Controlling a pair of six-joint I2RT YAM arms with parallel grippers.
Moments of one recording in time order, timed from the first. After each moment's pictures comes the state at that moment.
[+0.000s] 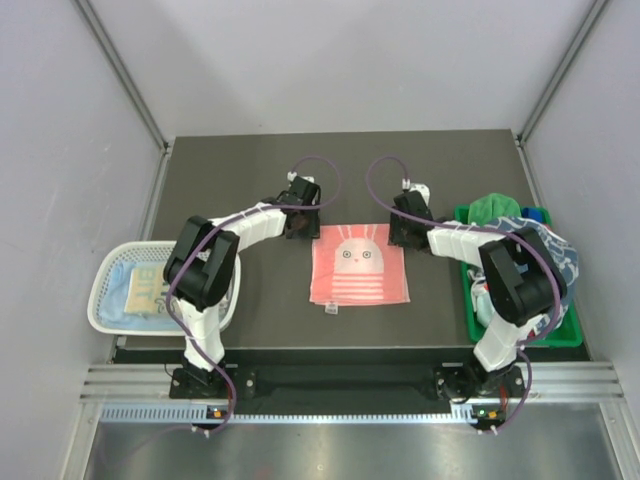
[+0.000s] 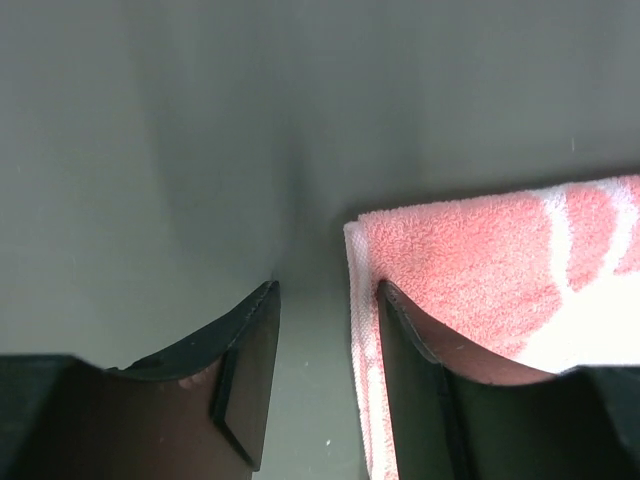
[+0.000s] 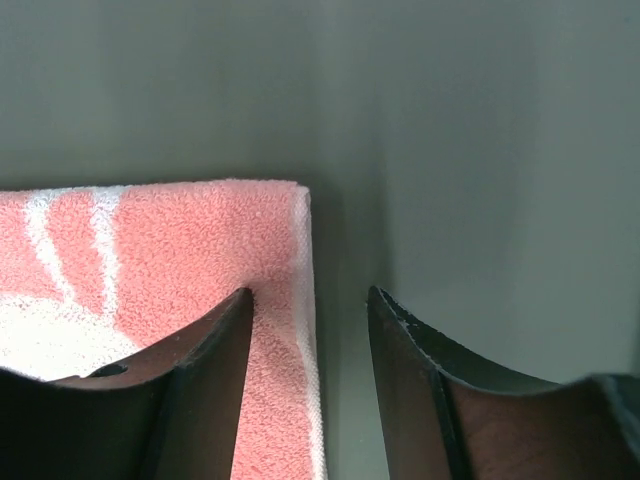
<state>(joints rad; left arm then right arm) -0.51 1.94 1.28 -0.33 -0.12 -0.44 0.44 1.73 0.94 -0.10 0.27 0.41</state>
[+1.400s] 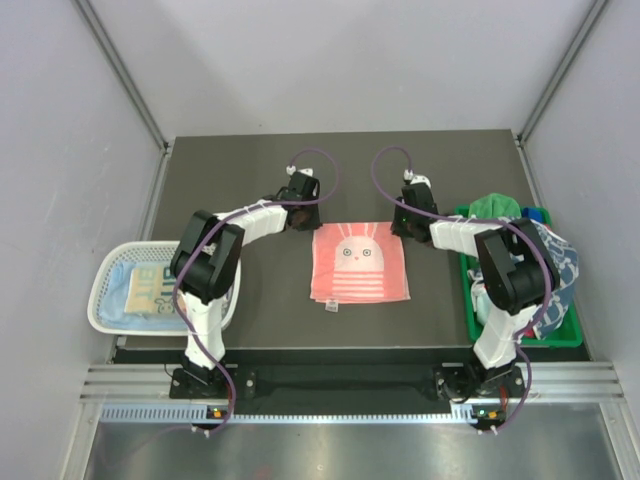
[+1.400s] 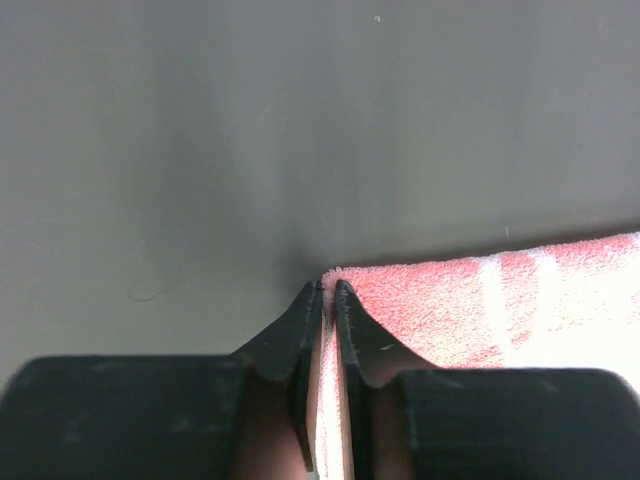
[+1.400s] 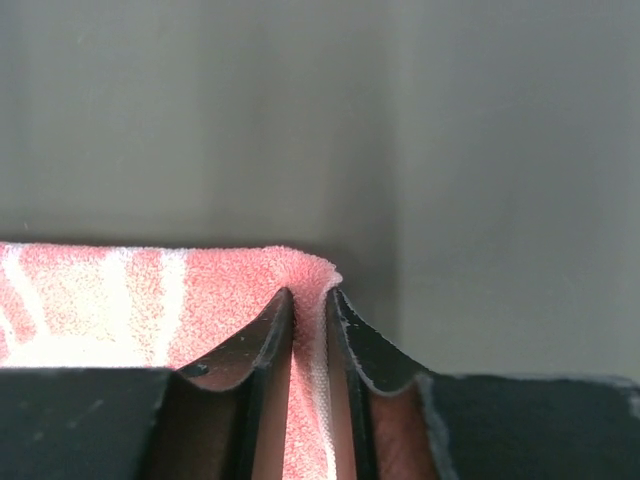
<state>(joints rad) -0.49 2.01 1.33 -0.19 -0.06 -0.50 0.36 1.81 0.98 0.06 0.10 0.39</state>
